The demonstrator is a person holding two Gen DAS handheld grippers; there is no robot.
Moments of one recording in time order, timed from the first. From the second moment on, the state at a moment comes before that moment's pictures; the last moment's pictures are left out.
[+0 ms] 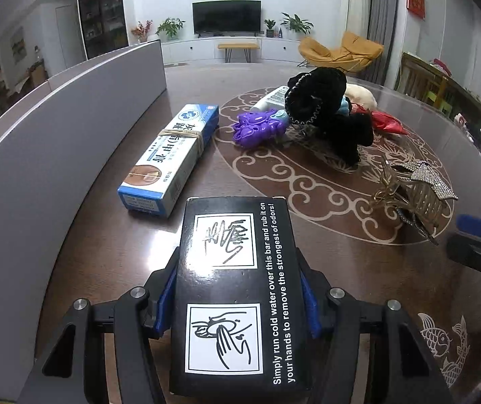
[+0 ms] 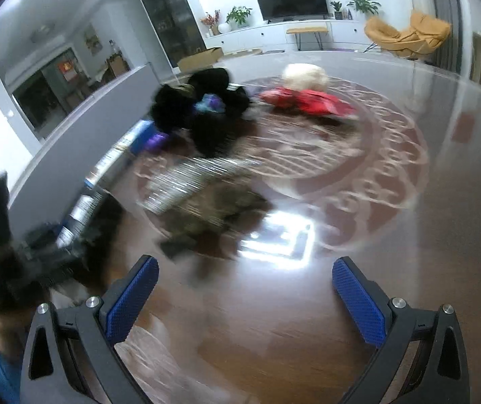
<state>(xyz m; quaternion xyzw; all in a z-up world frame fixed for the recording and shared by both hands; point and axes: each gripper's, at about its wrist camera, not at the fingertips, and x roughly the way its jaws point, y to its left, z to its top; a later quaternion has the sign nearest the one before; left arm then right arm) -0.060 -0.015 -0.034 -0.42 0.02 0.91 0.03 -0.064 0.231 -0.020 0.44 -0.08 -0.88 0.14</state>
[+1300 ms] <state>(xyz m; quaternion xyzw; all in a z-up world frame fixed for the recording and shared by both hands) -0.063 -0.017 -0.040 -0.44 0.02 0.90 0.03 -0.076 0.214 -0.035 0.45 0.06 -0.88 0.12</state>
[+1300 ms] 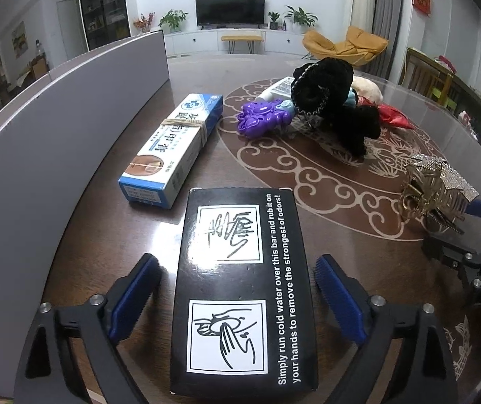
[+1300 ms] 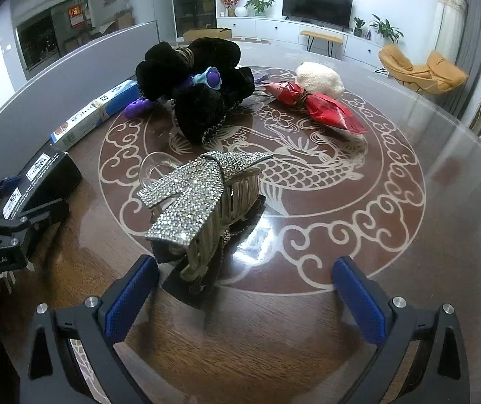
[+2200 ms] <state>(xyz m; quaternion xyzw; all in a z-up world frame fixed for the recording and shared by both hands) -0.044 0.001 -0.030 -0.45 0.05 0.89 0.04 -0.092 0.213 -0.017 0.45 0.02 -0.87 0.17</state>
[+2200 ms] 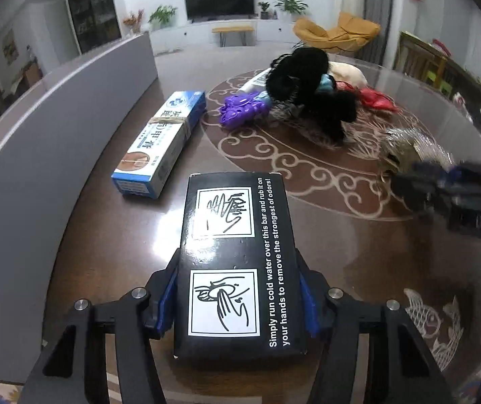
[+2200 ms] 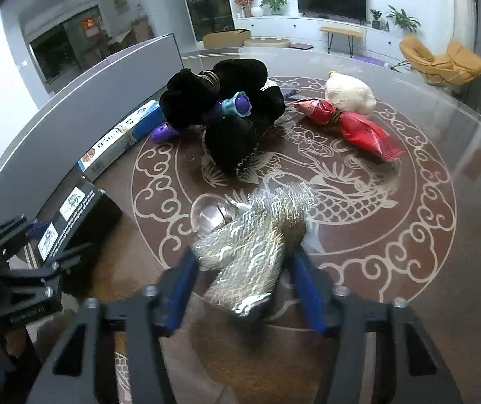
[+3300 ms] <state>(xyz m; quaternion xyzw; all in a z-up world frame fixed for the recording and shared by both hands) 0.010 -0.060 0.038 -0.40 -0.09 0.91 0.08 -0.071 0.193 0.042 0.40 0.02 -0.90 0.19</state>
